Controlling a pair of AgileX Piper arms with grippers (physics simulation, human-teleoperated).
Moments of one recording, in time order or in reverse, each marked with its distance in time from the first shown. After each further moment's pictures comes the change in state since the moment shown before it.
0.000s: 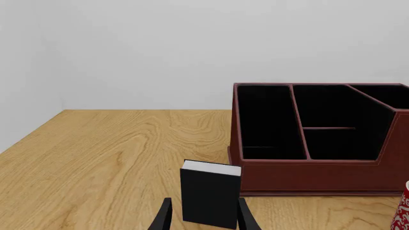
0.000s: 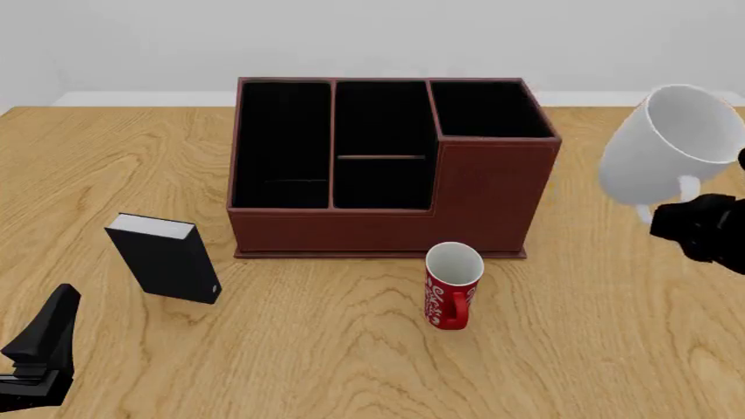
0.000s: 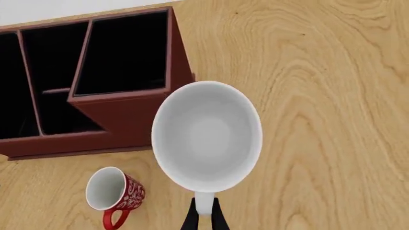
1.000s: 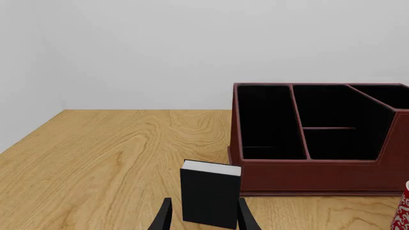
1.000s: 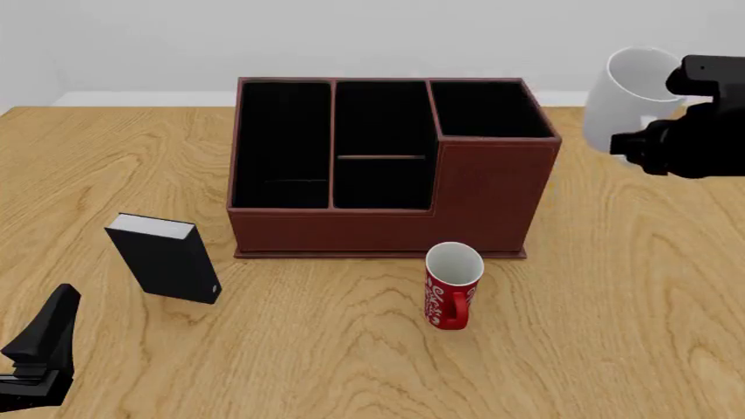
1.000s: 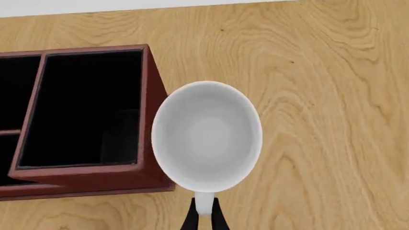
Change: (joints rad) left arm 0.000 0.000 0.000 0.000 0.000; right arm -0.080 0.478 -0.307 -0.099 -0.123
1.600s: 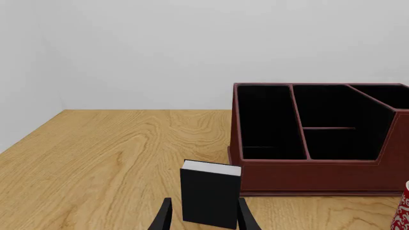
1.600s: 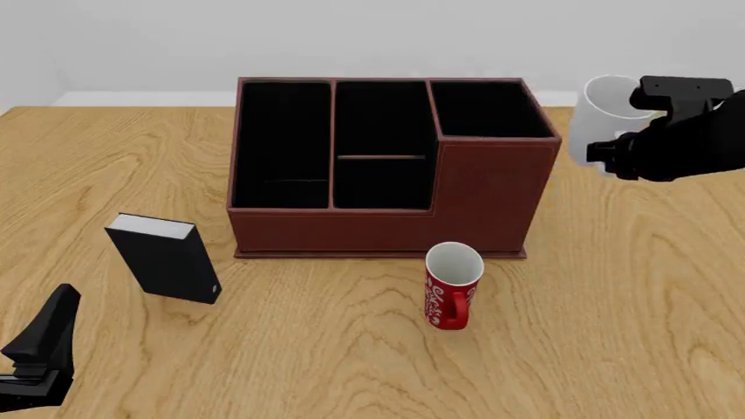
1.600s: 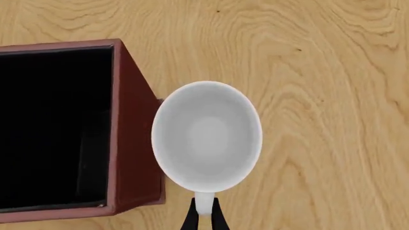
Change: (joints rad) left arm 0.000 0.000 0.000 0.000 0.000; right arm -0.021 0.219 -0.079 -0.043 -0.010
